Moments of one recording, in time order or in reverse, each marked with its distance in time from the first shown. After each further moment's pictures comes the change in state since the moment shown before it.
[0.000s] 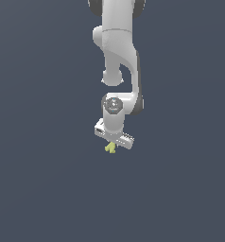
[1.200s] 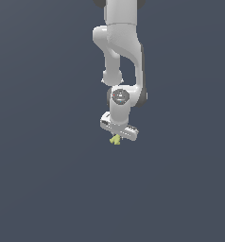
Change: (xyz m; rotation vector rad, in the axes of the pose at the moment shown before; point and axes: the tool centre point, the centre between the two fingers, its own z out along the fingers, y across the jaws) arm -0.049 -0.005 -0.007 0.000 0.000 0.001
